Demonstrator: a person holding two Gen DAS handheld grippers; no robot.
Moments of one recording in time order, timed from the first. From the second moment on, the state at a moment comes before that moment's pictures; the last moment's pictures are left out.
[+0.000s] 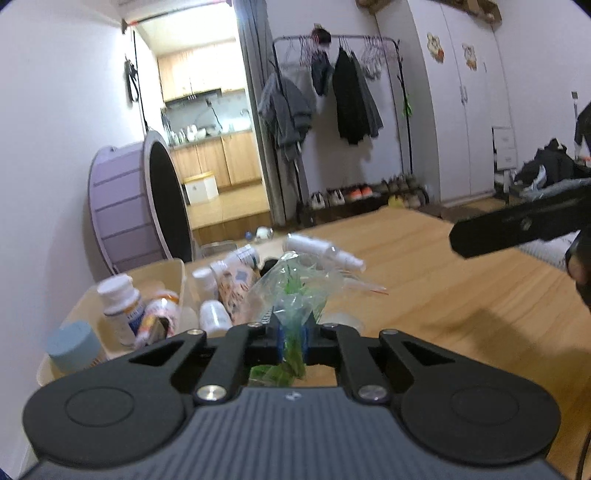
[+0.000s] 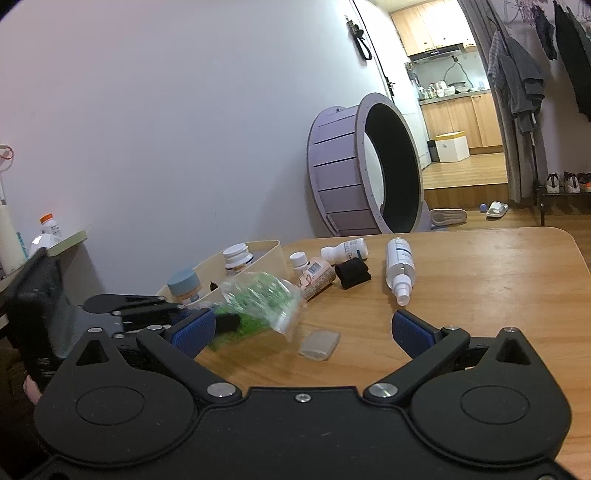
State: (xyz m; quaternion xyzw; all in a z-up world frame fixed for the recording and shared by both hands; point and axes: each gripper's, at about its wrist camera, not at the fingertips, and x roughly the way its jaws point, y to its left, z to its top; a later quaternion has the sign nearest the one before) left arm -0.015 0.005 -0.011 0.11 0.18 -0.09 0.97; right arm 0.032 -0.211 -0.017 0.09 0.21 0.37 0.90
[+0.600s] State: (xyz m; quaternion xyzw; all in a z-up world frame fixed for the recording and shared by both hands) left arm 0.022 0.074 0.044 0.06 0.13 0.02 0.99; right arm 0.036 -0.202 -0.014 0.09 0.21 0.37 0.90
